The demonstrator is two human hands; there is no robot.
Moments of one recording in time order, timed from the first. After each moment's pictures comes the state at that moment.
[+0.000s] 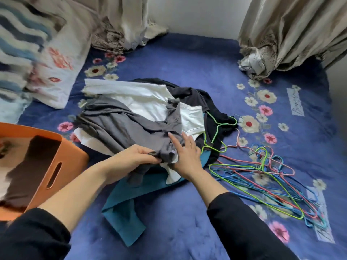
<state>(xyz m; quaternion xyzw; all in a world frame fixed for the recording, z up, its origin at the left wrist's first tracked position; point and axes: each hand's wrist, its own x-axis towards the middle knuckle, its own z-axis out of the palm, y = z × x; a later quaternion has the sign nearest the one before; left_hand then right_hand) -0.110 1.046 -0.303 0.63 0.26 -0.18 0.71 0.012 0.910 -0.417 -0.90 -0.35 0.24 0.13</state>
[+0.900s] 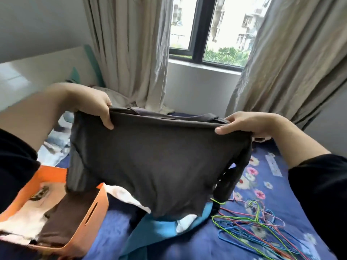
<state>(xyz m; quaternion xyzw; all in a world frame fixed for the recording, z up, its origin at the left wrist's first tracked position) -0.208 1.198 -0.005 0.91 0.33 -0.14 0.22 0.020 0.896 -0.015 -0.83 -0.31 0.40 0.24</state>
